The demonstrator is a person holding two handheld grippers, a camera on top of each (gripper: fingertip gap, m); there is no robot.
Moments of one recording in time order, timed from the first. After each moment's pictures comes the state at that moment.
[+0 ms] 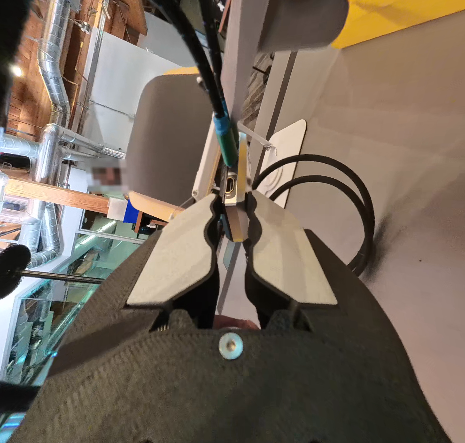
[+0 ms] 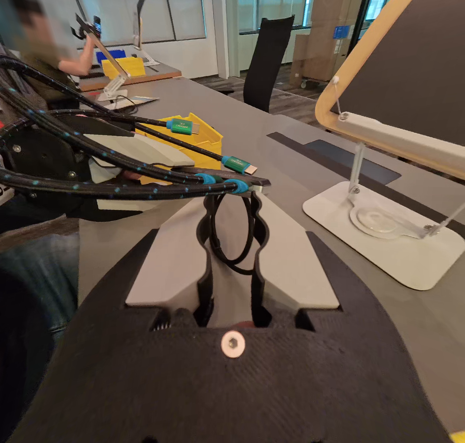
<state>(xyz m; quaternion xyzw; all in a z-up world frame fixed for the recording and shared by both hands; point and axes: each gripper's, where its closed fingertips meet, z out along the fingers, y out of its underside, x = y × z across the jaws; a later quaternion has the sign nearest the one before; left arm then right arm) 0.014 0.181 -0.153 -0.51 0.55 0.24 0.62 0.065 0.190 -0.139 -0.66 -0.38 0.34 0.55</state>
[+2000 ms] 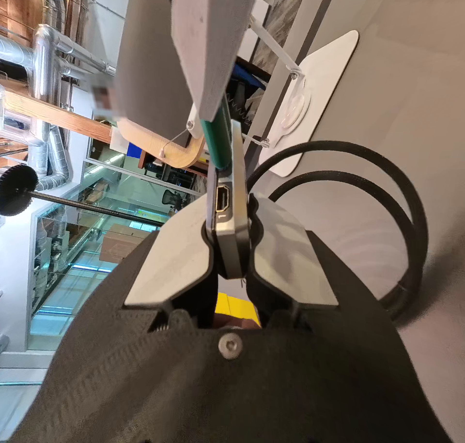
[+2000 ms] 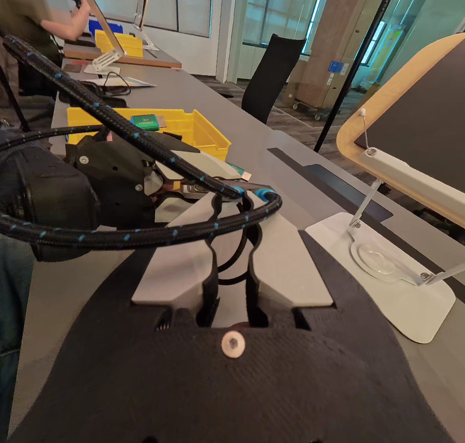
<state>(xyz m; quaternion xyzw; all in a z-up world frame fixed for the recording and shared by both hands) -0.031 0.227 -0.192 -0.60 0.46 0.31 0.58 0.006 0.182 -0.152 -0.62 -0.44 0.28 0.58</state>
